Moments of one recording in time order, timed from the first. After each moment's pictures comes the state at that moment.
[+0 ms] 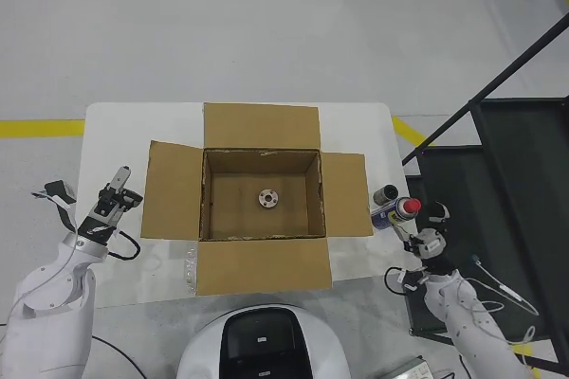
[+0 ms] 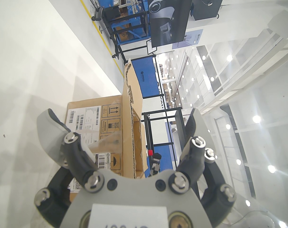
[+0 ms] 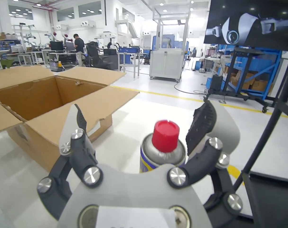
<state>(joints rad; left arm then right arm) 1.45 -1.22 -1.69 -1.52 -0.12 -0.33 -0.58 -1.49 -1.06 1.43 -0.97 -1.43 -0.47 -1.35</state>
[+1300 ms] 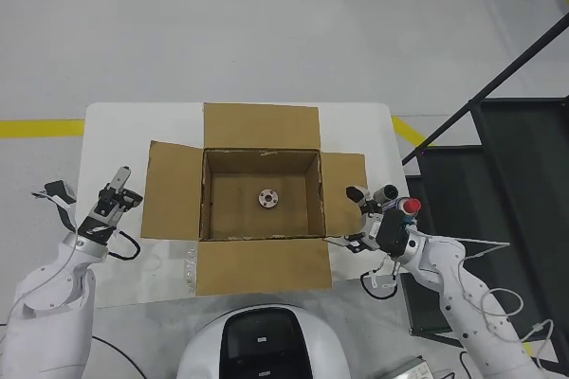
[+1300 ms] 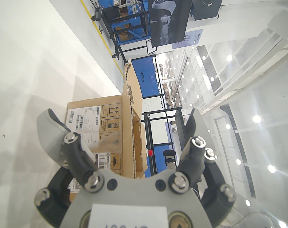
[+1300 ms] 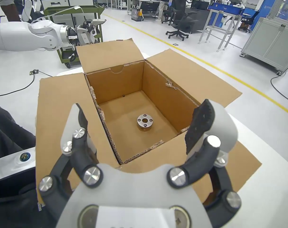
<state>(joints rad) 1.45 -1.22 -1.69 -1.52 -0.12 -0.33 -0.58 -1.58 -1.02 1.45 -1.67 -1.43 -0.79 -0.50</state>
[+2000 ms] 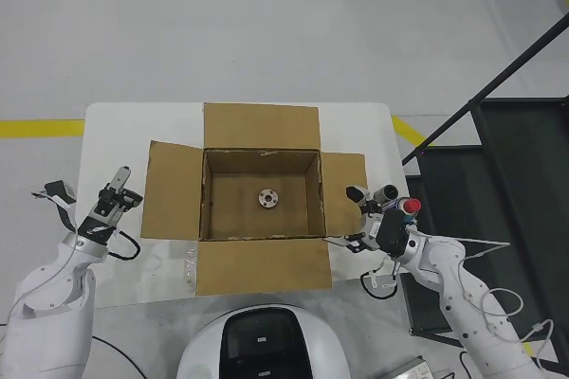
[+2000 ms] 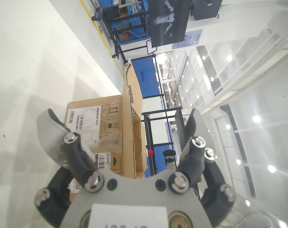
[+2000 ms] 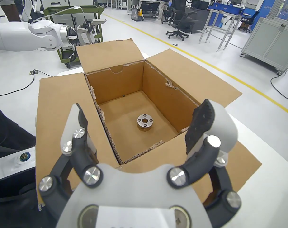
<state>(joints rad) 1.45 -1.22 -1.69 -1.52 -0.12 -0.33 -0.58 -1.58 -1.02 1.44 -1.68 -1.44 -0.80 -0.49</state>
